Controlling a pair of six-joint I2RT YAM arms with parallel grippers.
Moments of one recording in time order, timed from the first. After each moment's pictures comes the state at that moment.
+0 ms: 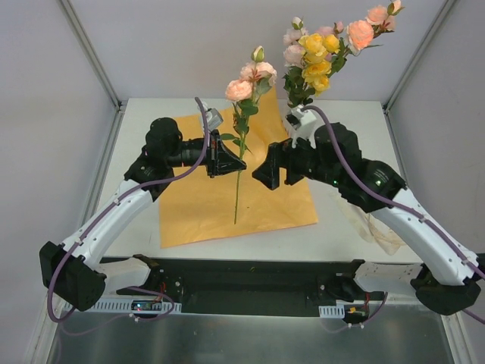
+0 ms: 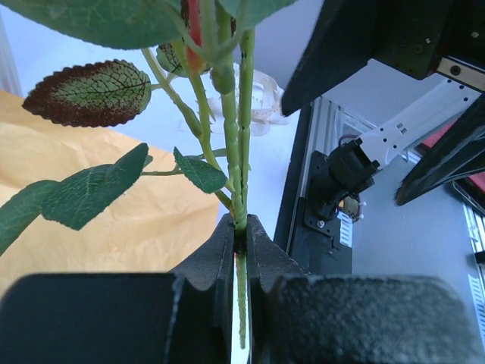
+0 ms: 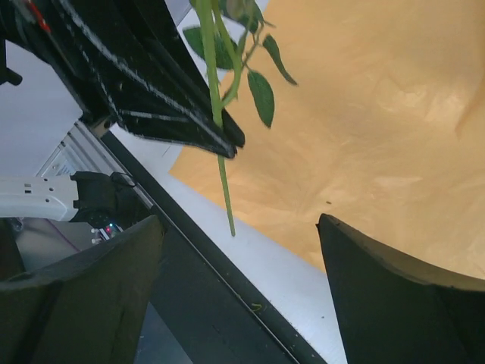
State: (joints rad) left arm -0.48 1.17 1.09 -0.04 0.91 -0.35; right arm 0.86 1.13 1.48 -0.75 -0.06 0.36
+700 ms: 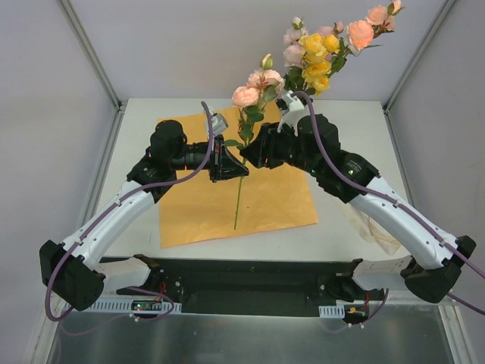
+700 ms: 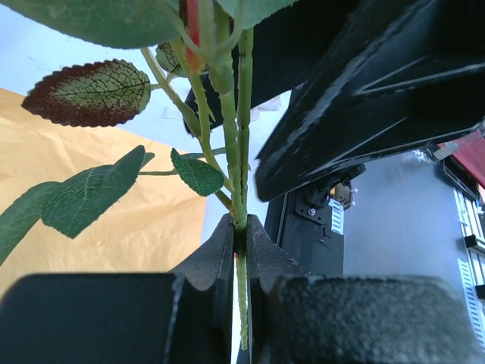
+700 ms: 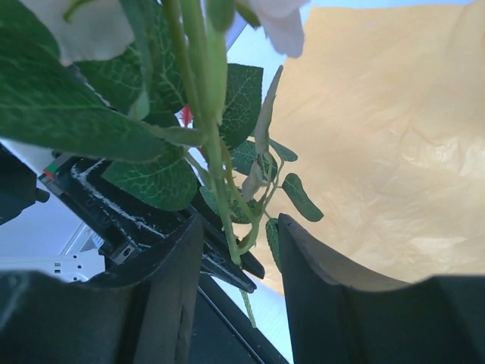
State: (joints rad) left arm -0.52 1.17 1.07 -0.09 0.91 -0.32; right arm 0.86 1.27 1.47 -0.48 -0.03 0.48
